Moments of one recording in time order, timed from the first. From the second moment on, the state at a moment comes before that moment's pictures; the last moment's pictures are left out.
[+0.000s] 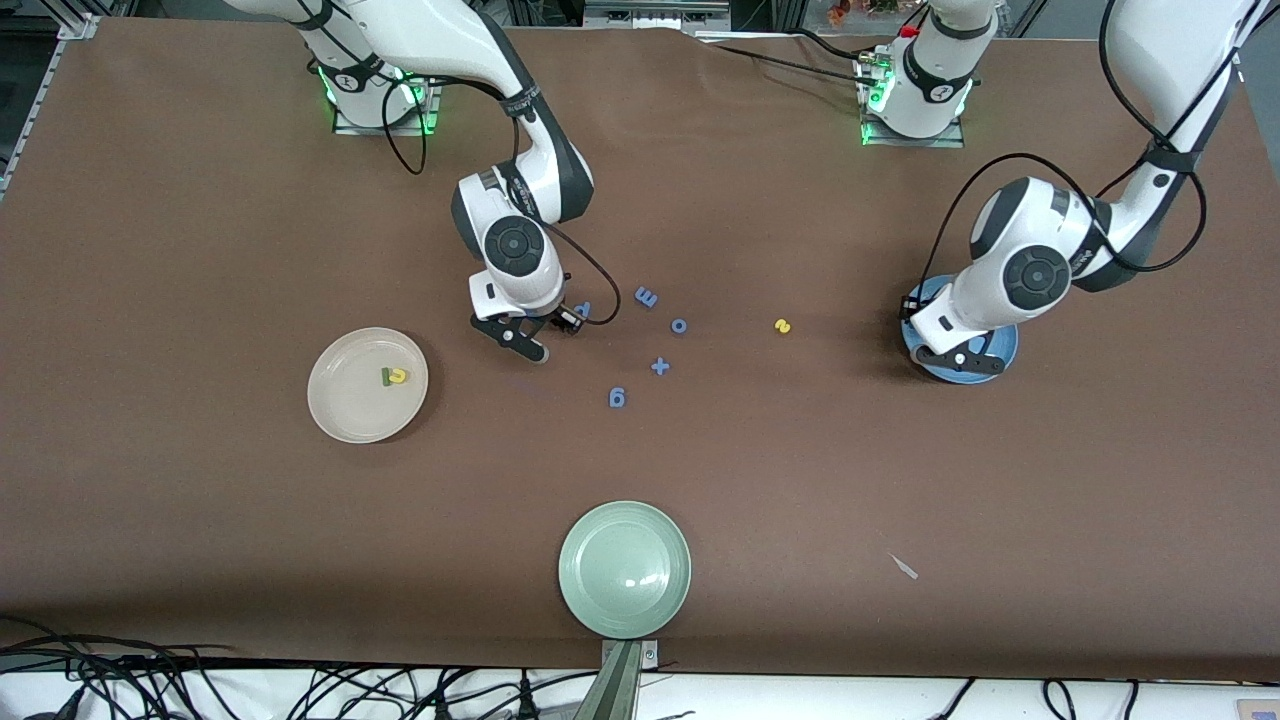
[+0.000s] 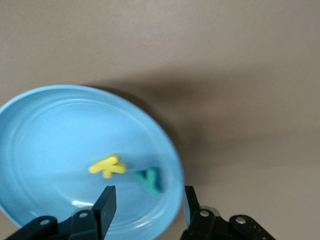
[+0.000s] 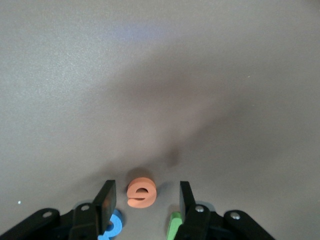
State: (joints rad) left arm 0.57 0.38 -0.72 -2.22 0.35 2.23 -0.28; right arm 0.93 0.60 -0.29 -1.89 0.28 2.33 0.97
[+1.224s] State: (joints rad) left arm 0.29 0.53 -0.77 -2.17 0.34 2.43 -1.14; right arm 0.95 0.62 -0.29 -1.89 0.28 2.39 0.99
